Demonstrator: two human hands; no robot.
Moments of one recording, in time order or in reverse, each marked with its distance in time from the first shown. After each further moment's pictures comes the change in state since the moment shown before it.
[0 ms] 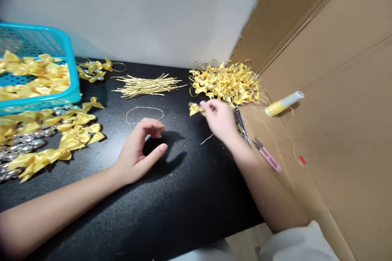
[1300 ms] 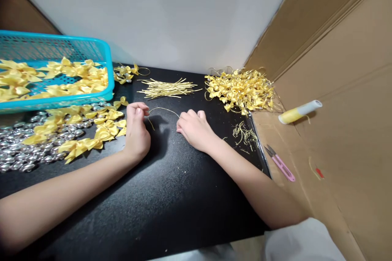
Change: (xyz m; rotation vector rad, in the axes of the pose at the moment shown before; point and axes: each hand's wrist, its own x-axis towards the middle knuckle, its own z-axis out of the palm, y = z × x) left_hand 0.014 -0.039 -0.007 -0.099 0.698 -0.290; right_hand -0.008 -0.038 0.059 -0.537 -0.547 -0.560
